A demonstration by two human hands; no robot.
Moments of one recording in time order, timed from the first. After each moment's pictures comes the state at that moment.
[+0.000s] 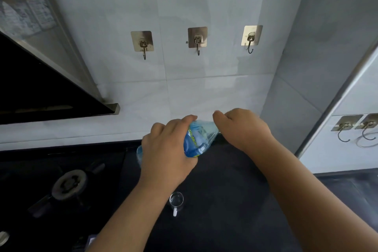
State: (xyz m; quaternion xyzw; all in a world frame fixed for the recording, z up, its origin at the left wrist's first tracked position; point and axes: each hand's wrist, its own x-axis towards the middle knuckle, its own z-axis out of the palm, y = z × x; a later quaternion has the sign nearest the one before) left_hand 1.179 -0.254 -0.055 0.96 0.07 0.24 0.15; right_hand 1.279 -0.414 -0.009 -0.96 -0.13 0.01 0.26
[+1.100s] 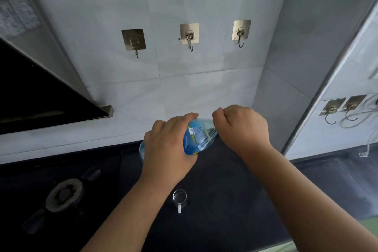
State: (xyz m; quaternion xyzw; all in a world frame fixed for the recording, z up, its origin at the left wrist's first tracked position) left_hand 1.177 -0.227 -0.070 0.95 0.01 0.25 0.16; right_hand 1.247 -0.396 -0.028 -0.96 -0.09 -0.16 0.22
